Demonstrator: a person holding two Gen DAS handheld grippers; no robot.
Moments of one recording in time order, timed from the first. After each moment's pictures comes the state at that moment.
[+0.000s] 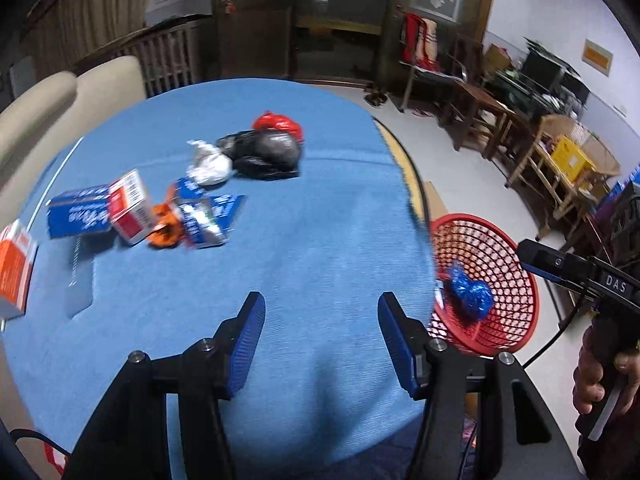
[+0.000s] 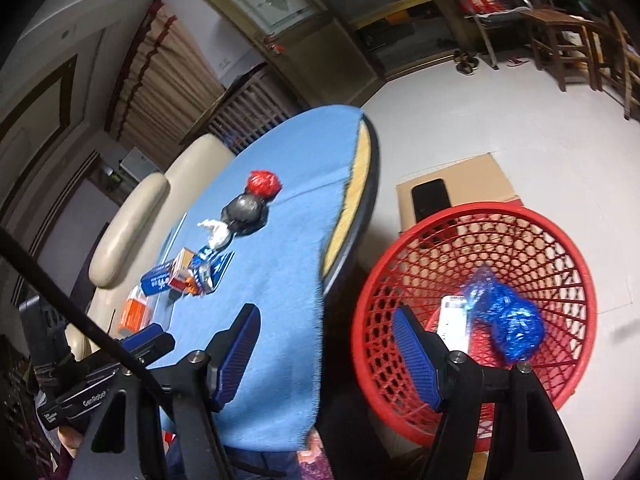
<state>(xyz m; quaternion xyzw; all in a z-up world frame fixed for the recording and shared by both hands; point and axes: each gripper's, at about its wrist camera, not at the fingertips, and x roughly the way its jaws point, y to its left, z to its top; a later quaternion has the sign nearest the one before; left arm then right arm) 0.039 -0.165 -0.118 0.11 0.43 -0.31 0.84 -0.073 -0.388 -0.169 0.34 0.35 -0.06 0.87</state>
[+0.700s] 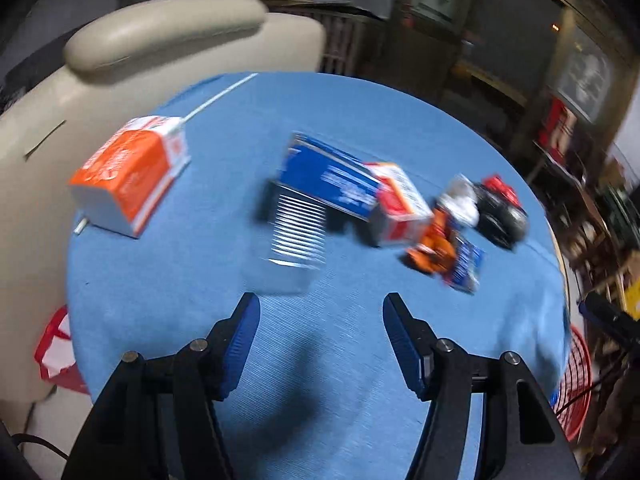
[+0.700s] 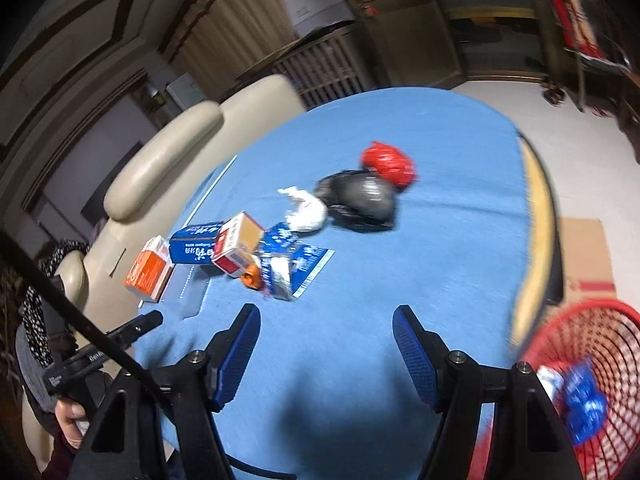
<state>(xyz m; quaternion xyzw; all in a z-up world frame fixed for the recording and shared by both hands) 0.147 0.017 -0.132 -0.04 0.45 -0.10 0.89 0.086 -0.278 -0.145 0.22 0.39 0.05 0.89</state>
